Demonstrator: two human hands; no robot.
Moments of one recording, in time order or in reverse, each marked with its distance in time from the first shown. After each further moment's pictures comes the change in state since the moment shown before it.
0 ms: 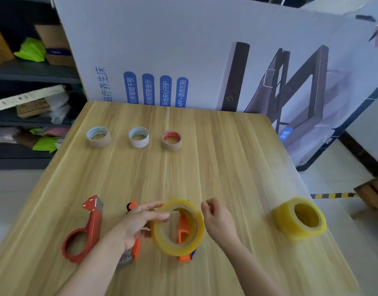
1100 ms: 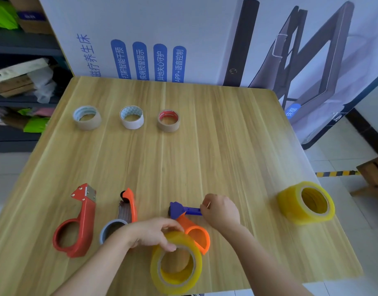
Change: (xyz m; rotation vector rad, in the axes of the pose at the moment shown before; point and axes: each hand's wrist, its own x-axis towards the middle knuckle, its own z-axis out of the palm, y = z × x) left_hand 0.050 -0.040 0.011 0.762 -0.475 -0.120; right_hand 0.037 0.033 0.018 -0.474 -0.147 -0.014
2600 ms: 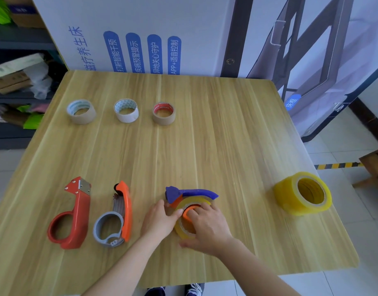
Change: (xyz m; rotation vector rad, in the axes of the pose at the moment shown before) left_hand 0.053 0.001 0.050 -0.033 0.838 -0.199; right_hand -0.039 0.021 0.030 -0.351 -0.056 -0.532
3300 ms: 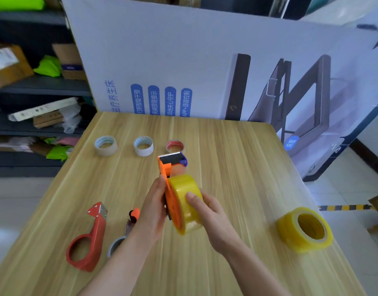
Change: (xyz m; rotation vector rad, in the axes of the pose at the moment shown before) left_hand -0.047 0.076 -0.108 -1.120 -0.126 0.339; right_hand -0.008 -0.047 -0.139 1.493 0.239 0.007
